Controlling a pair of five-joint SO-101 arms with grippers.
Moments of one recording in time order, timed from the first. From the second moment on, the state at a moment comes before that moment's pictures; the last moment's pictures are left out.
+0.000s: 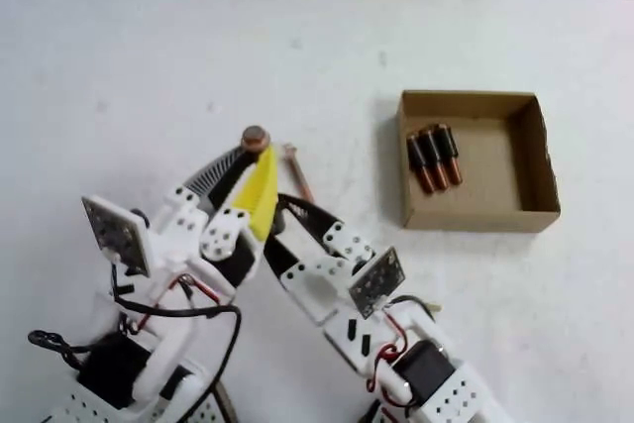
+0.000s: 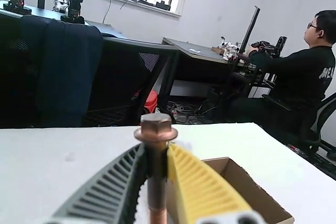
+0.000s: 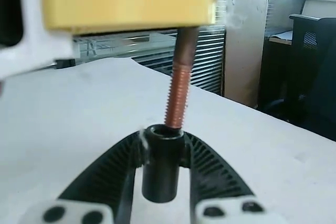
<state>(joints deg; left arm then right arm) 23.8 -91.9 68.9 32.2 16.9 -46.4 -101.9 96.4 13.6 4.6</state>
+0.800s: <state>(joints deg) 23.8 -92.0 68.9 33.5 16.8 -43.4 -101.9 96.4 13.7 4.6</state>
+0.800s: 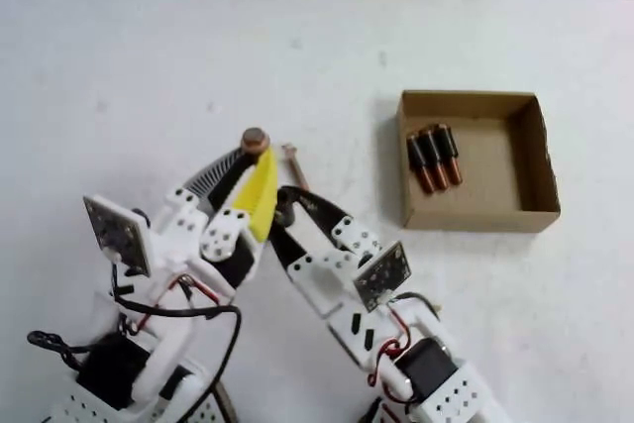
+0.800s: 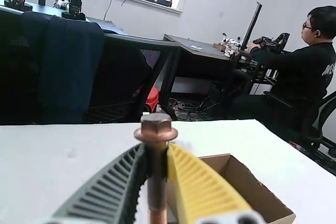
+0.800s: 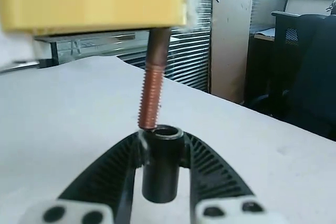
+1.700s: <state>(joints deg) 23.8 -92.0 69.2 33.5 16.9 -44.7 -101.9 96.4 14.5 11.2</state>
